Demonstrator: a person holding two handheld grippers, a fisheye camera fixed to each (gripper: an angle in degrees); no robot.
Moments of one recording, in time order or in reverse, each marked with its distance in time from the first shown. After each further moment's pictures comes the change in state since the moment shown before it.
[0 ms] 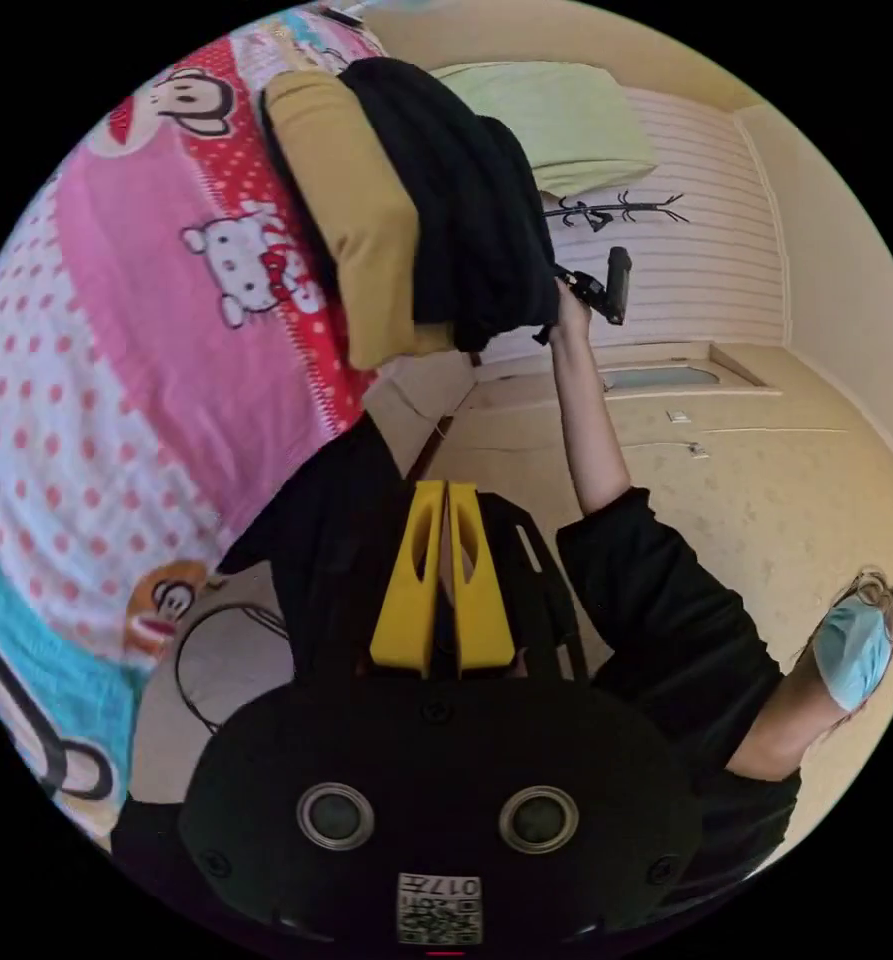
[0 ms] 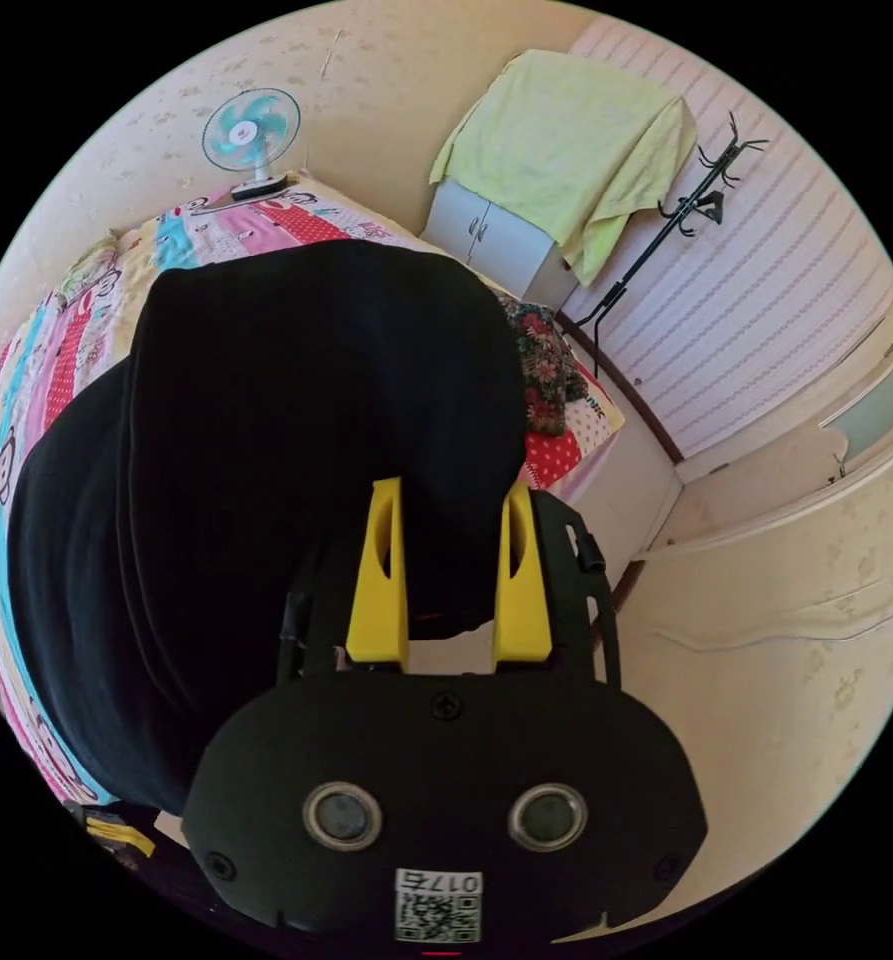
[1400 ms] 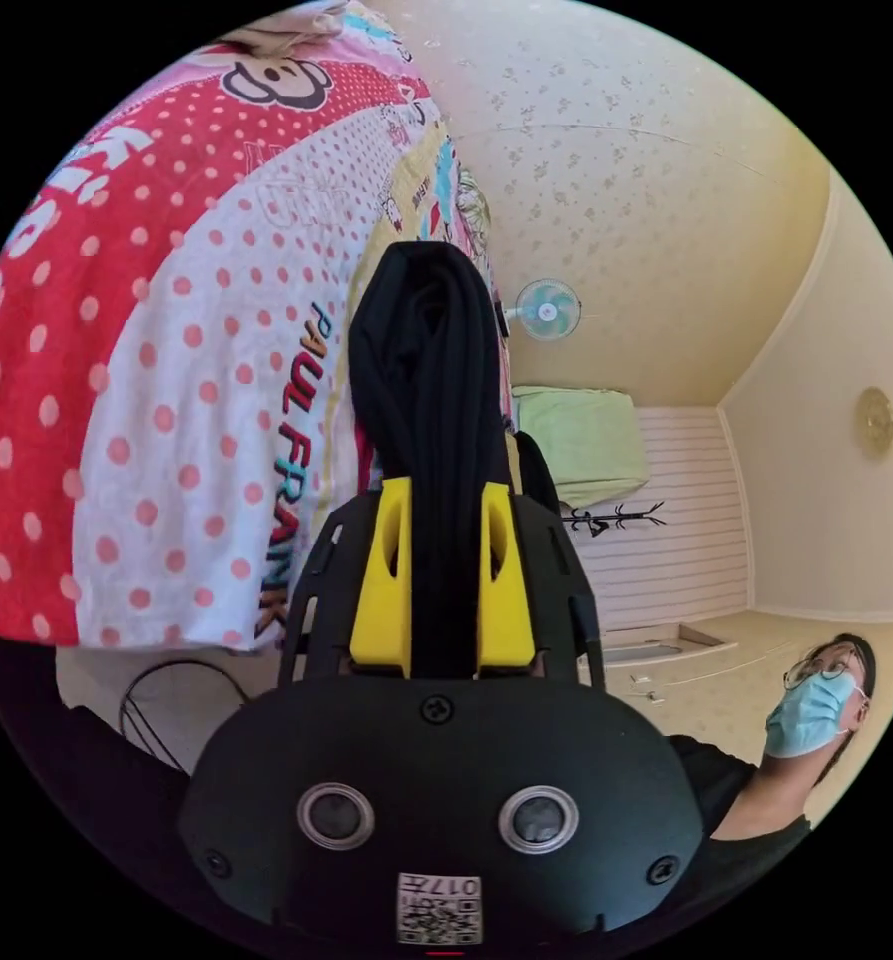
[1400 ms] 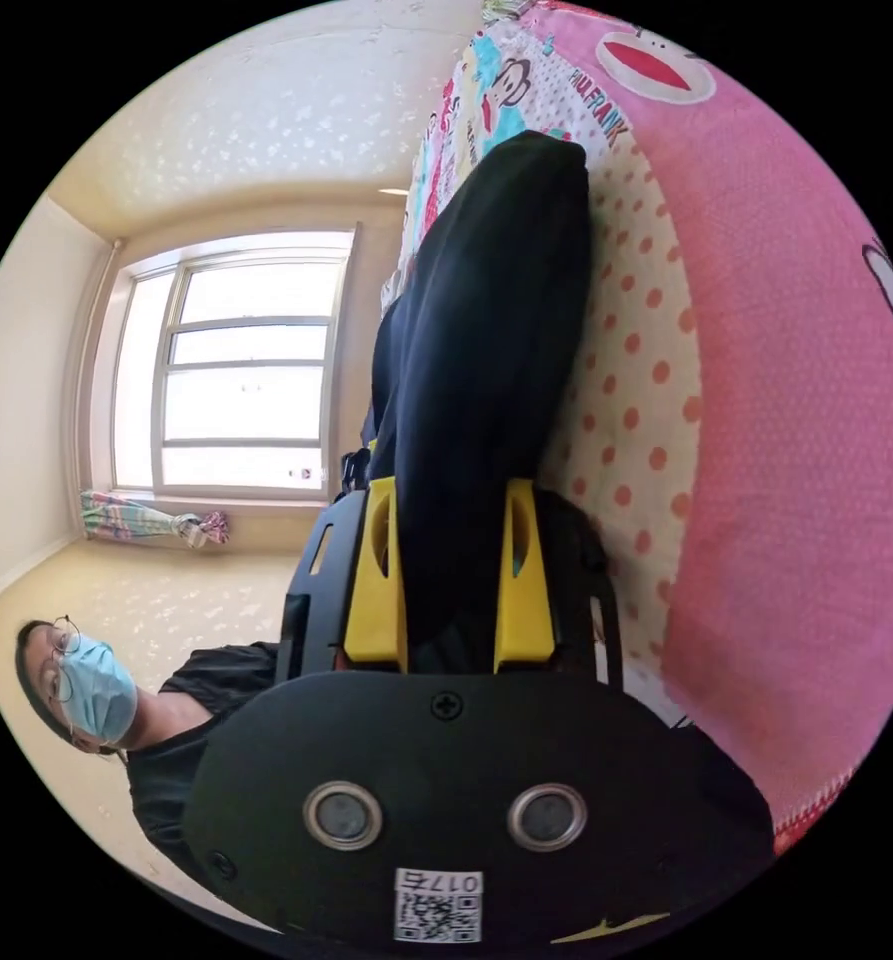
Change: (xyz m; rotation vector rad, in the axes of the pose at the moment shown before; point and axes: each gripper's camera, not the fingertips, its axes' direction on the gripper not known) left arm -0.149 0.147 -0.204 0.793 0.166 -0.267; right arm -0.263 0.149 0.162 -0.700 -1.606 -0.603
